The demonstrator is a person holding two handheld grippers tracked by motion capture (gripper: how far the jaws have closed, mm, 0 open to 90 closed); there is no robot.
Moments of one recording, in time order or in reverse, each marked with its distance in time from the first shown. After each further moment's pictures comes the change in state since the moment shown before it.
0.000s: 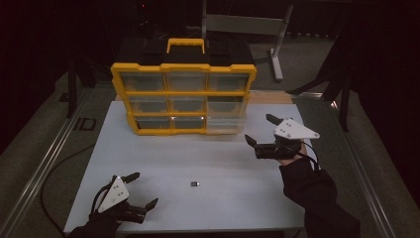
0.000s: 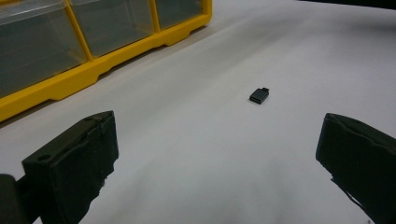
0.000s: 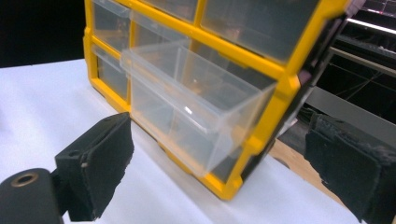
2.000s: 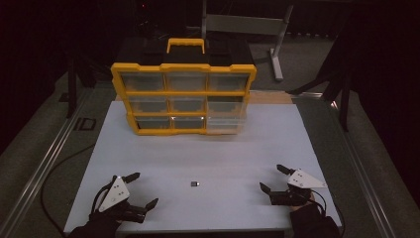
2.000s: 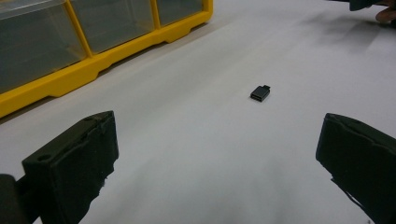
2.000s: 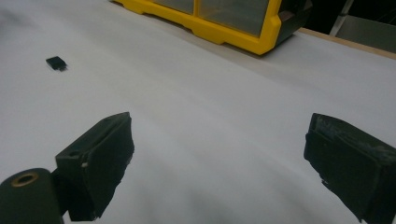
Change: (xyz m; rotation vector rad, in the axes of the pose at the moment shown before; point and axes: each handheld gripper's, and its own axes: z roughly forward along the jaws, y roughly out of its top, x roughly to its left) left arm 0.000 0.000 0.001 0.010 0.003 -0.006; right arm 0.027 -0.156 -0.049 0.117 0.062 0.150
